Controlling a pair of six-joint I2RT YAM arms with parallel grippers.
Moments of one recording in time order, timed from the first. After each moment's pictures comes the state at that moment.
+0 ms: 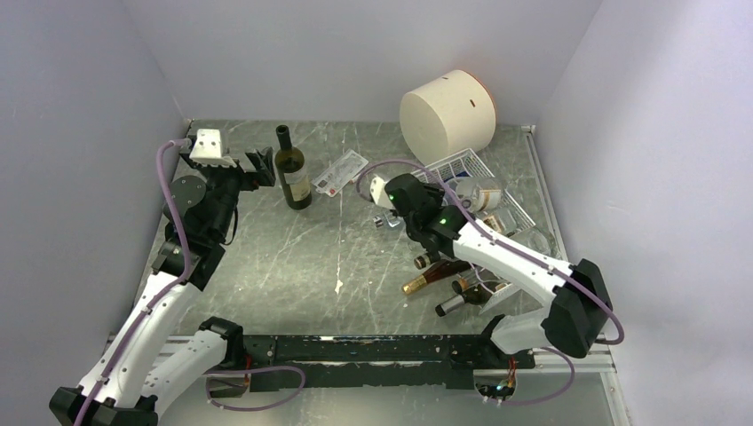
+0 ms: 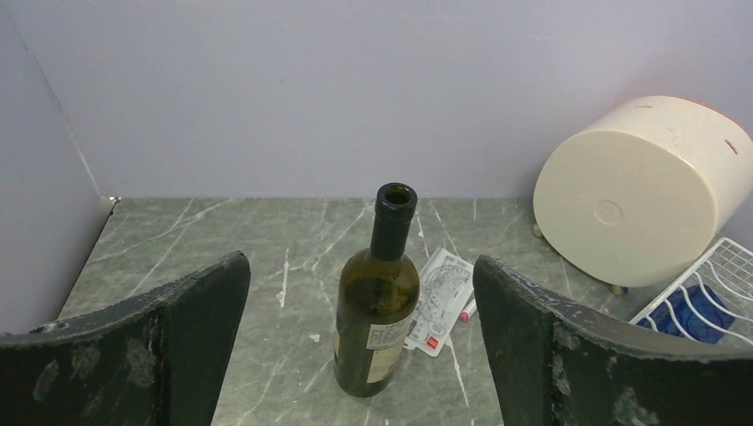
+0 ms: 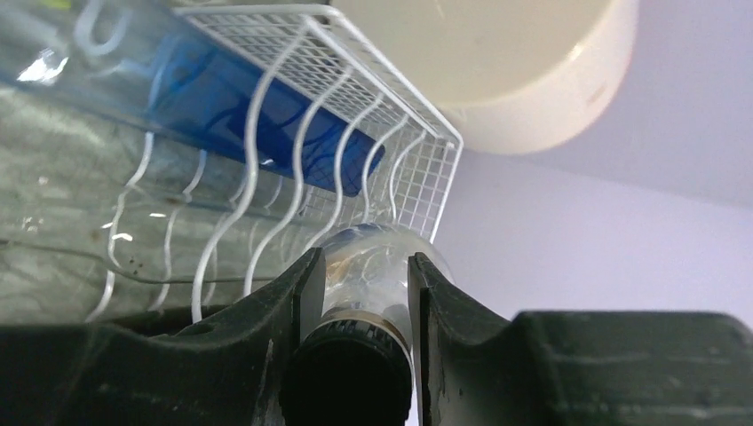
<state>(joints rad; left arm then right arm) -0.34 0.81 0.86 0.07 -0.23 -0.10 0.82 1.37 1.05 -0.42 0.71 -0.85</state>
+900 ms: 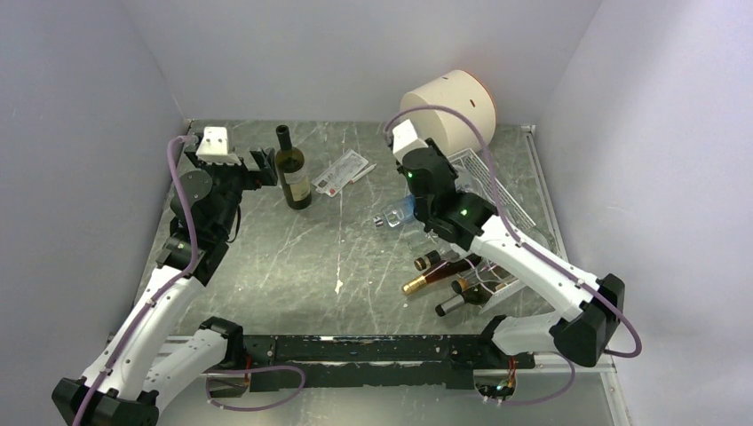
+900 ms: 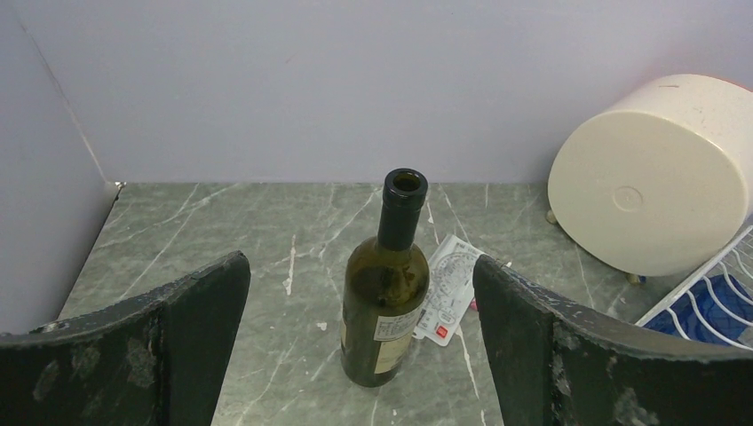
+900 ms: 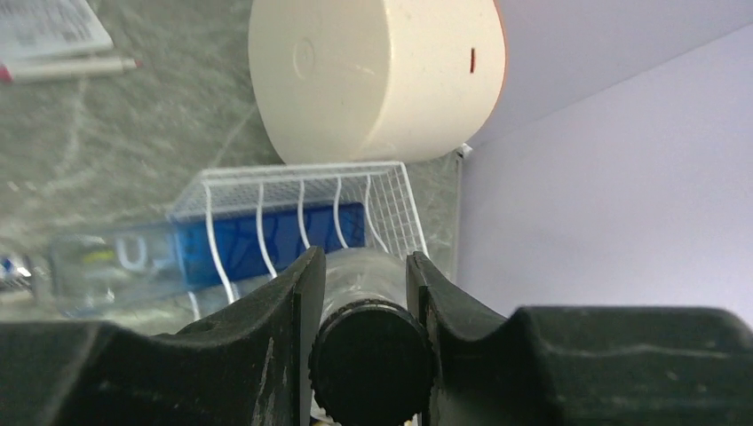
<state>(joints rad) -0.34 0.84 0.86 0.06 -0.24 -0.09 0.82 1.27 1.20 -0.32 0.84 -0.47</state>
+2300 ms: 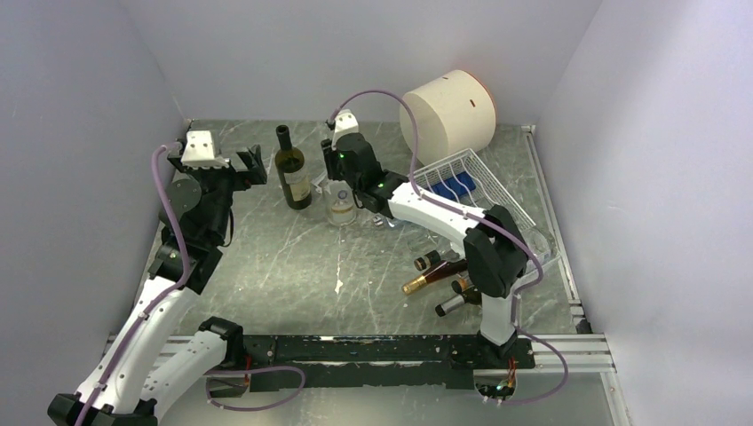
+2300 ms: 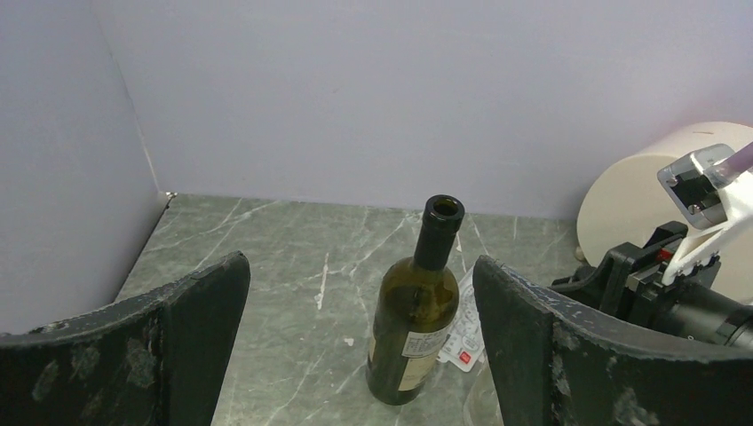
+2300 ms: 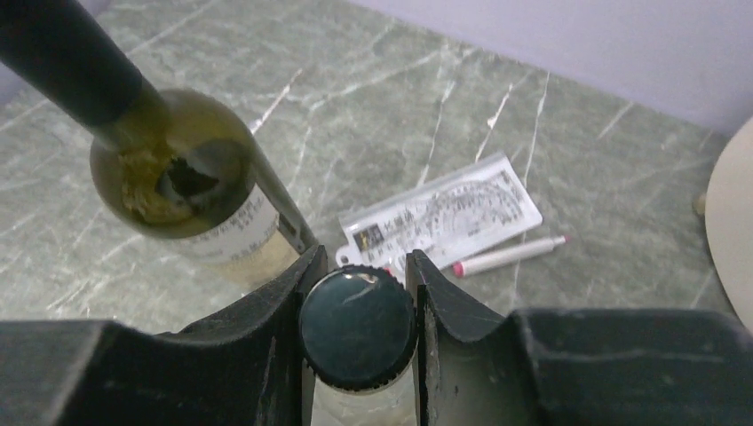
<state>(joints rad) -0.34 0.78 0.86 0.06 -0.33 -0.07 0.82 1.88 1.51 0.06 0.33 0.14</state>
